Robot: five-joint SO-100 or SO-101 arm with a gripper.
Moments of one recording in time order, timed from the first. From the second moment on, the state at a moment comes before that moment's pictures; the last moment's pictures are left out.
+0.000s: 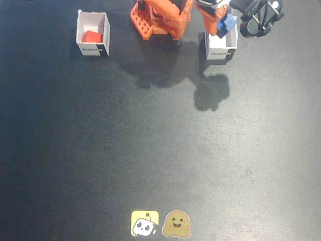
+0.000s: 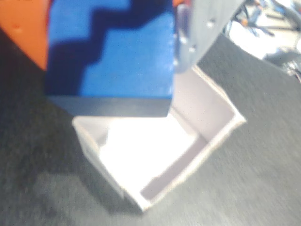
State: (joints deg) arm -70.0 149.2 133.8 96.1 108.8
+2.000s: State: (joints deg) arm -51.0 140.3 137.5 81.4 94.9
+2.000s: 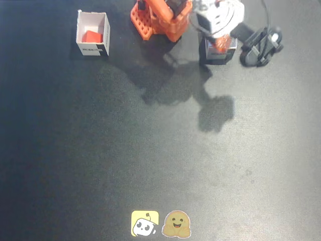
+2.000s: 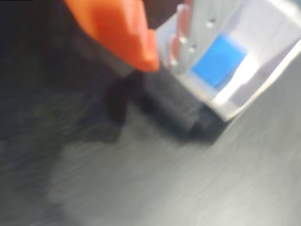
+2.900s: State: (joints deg) arm -3.9 147.1 146.2 66.4 82.1
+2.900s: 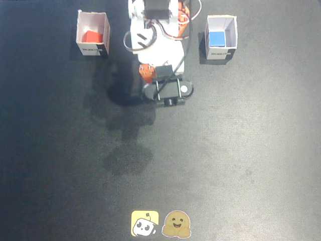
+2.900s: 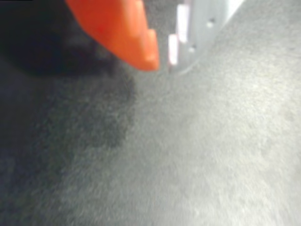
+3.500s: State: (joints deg) arm -4.6 176.6 164.9 67.7 90.0
